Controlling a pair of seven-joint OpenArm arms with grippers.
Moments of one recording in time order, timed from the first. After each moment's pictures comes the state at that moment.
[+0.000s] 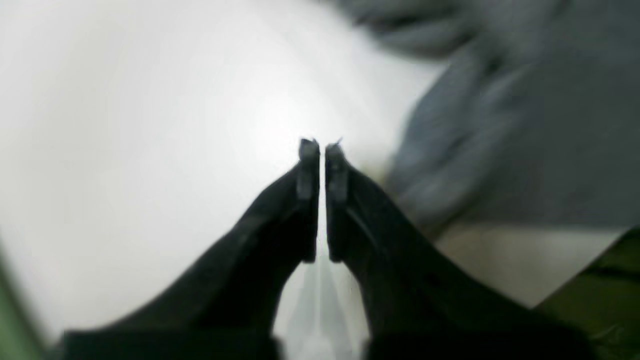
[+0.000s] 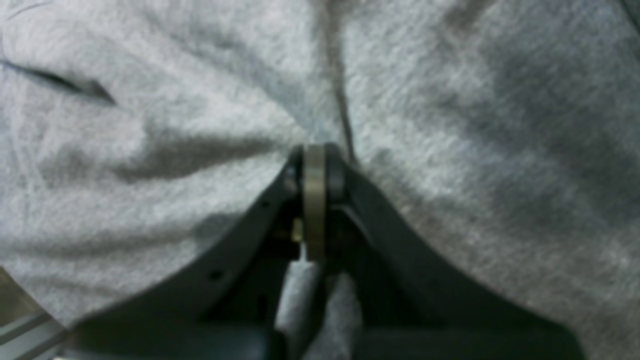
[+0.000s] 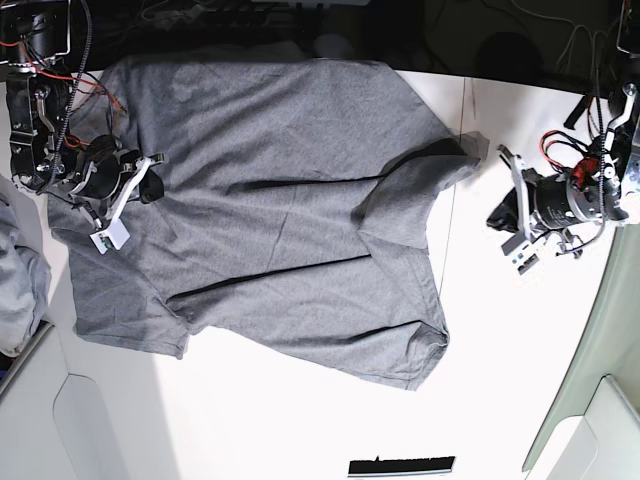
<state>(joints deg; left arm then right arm) 5.5 -34.4 4.9 93.3 -24.4 -33.7 41.3 -0.1 21.6 -1.1 69.3 26.2 30.9 -48.1</state>
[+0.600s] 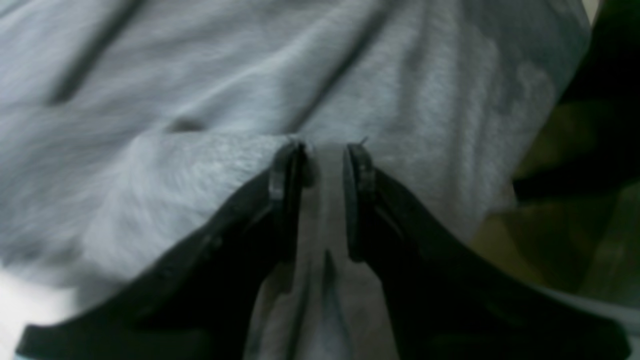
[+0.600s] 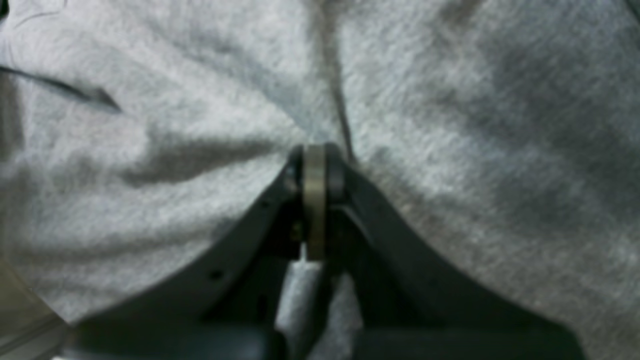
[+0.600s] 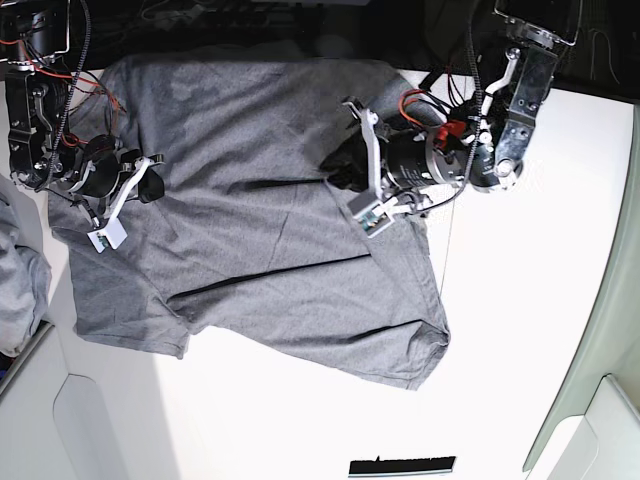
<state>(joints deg) 5.5 -12.9 14.3 93.3 -22.0 -37.9 44.8 0.1 21.6 -1.1 69.2 28.4 30.5 -48.3</state>
